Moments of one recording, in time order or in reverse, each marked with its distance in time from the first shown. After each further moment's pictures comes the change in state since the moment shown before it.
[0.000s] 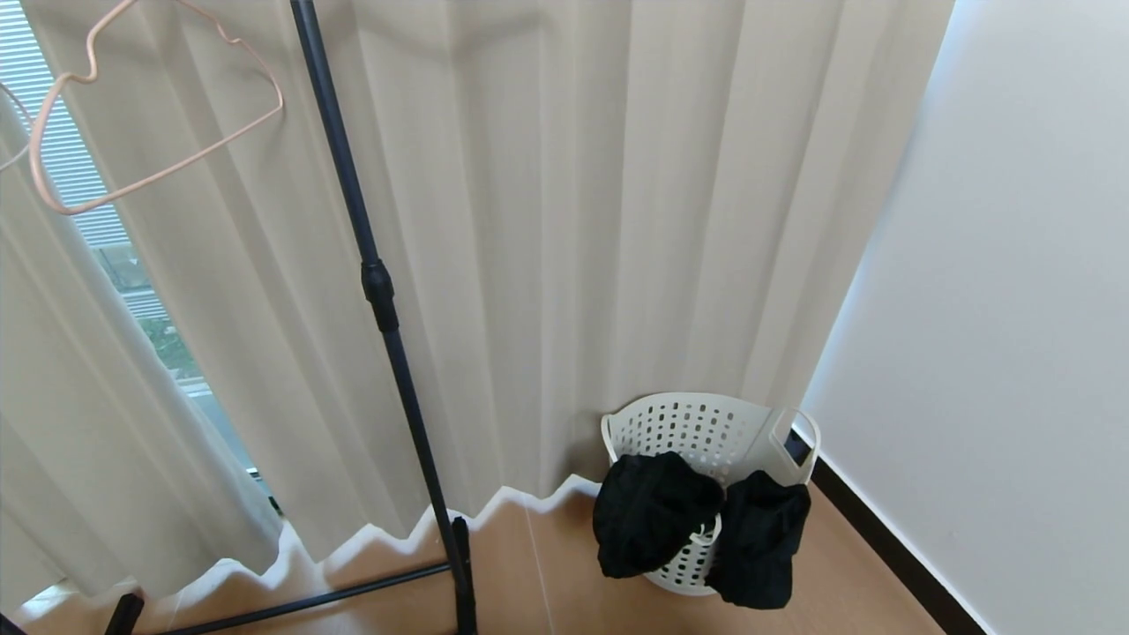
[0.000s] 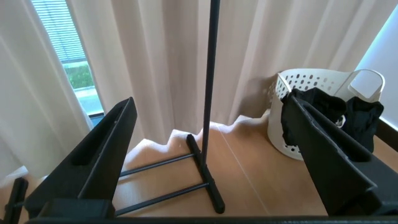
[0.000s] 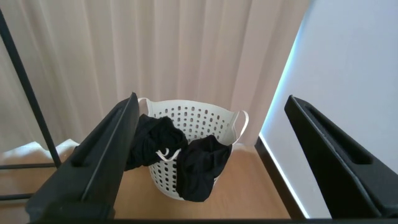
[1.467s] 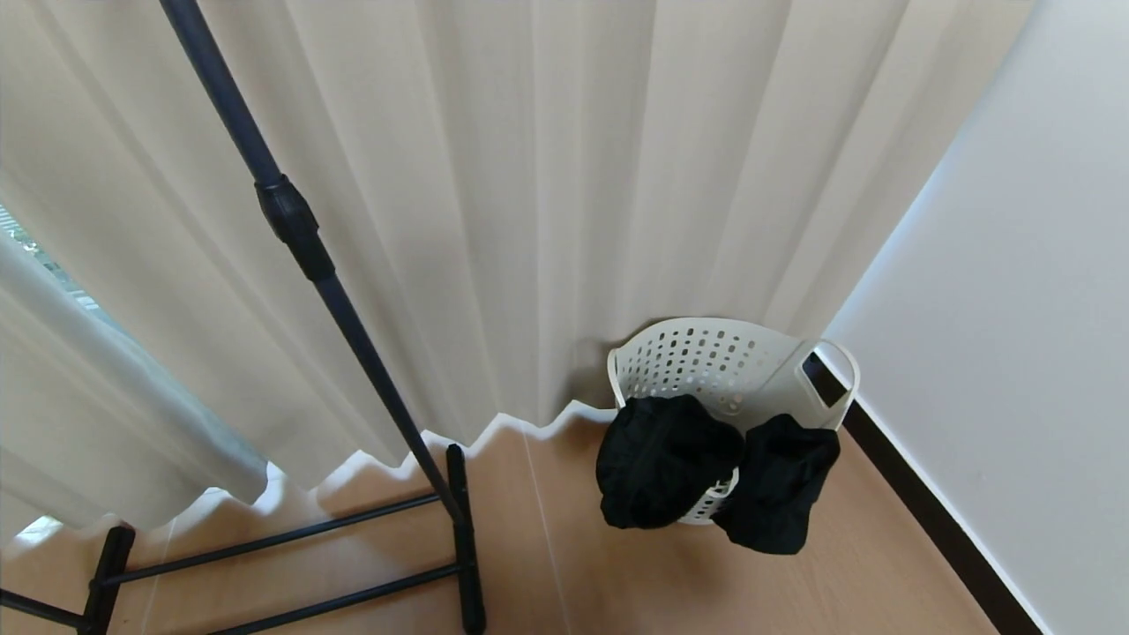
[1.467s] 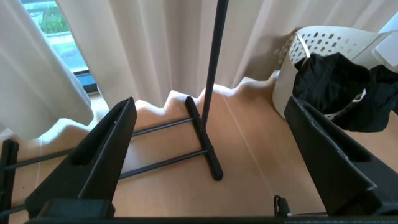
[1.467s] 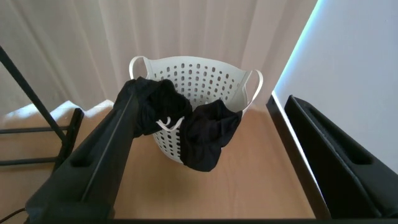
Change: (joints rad) left arm 0.000 0.000 -0.001 0.001 0.003 -0.013; right arm 0.000 0.000 0.000 0.000 0.000 0.001
